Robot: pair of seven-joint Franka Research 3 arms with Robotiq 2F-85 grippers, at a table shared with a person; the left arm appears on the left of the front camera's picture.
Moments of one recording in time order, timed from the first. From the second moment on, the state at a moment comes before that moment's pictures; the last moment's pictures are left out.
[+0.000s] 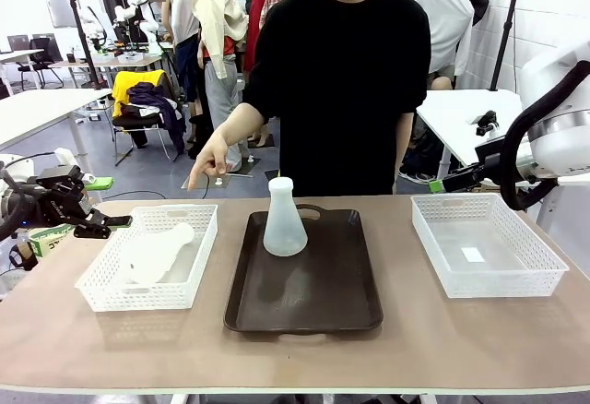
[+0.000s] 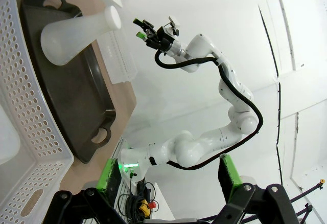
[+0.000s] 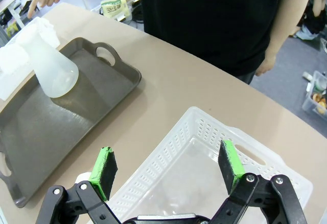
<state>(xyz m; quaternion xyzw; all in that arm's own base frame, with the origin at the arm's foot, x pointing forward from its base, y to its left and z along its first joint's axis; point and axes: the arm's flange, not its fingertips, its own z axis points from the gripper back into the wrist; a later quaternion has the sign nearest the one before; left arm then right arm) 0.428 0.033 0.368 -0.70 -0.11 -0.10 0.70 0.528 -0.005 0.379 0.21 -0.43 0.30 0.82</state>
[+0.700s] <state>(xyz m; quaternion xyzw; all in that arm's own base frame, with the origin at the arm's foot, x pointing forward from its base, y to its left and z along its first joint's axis) 0.486 0.014 0.476 -0.41 -0.17 -0.19 0.88 0.528 -0.005 0.379 0.21 -0.43 0.30 0.82</state>
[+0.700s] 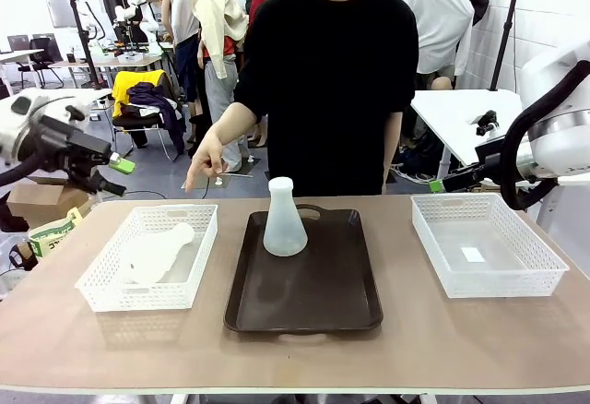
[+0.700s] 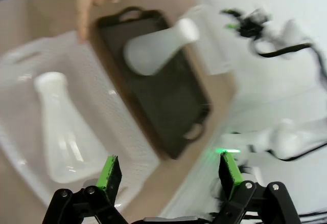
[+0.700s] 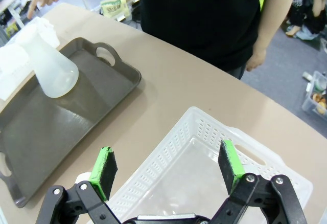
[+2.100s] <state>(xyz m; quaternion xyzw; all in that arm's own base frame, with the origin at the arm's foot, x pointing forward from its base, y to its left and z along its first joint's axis) 0.592 -0.141 0.350 0.00 -0.03 -0.26 0.97 0.528 -0.005 0.379 0.21 -0.43 0.30 0.82</state>
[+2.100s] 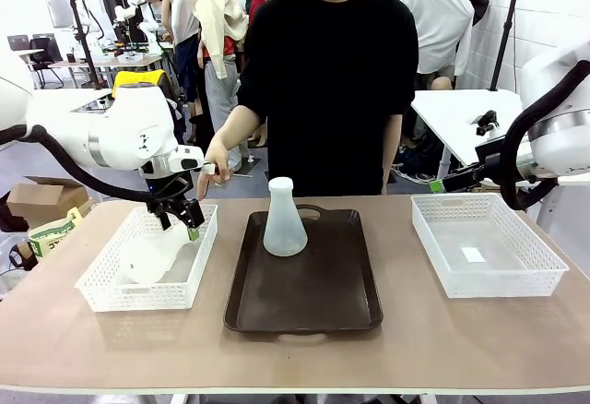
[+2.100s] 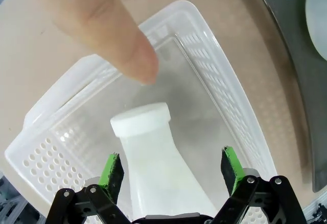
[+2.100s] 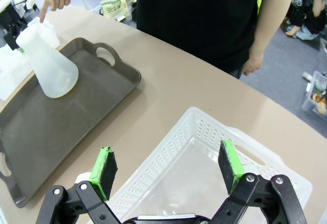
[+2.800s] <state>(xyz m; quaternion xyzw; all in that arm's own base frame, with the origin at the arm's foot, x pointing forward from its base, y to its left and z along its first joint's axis) 0.609 -0.140 0.332 0.00 -0.03 -0.24 0.97 0.528 -0.005 0.379 0.21 -0.43 0.30 0.82</state>
